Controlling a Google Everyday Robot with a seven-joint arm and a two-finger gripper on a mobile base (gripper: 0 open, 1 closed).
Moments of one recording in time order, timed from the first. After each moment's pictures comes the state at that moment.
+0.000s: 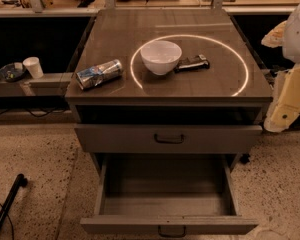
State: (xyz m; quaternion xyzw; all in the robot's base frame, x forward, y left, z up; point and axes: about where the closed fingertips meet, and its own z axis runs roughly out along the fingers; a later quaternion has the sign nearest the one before) arm 0.438 -0.217 0.976 -0.60 0.78 -0.03 0.16
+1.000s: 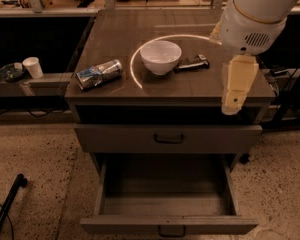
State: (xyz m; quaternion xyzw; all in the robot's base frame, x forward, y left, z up) arm 0.495 -0.151 0.955 -0.68 0.72 -0.04 0.12
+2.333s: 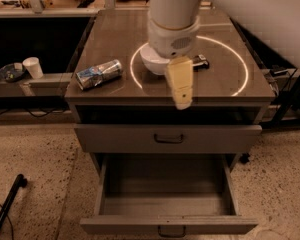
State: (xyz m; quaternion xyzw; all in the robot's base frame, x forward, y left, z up) arm 0.533 -0.047 0.928 -0.80 0.59 -0.09 0.07
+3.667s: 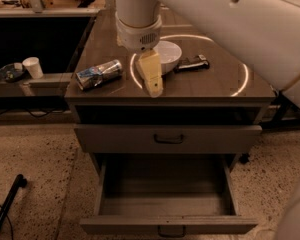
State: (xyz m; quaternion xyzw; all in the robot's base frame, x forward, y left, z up) arm 0.584 0.016 0.908 -0.85 0.52 -0.08 0.08
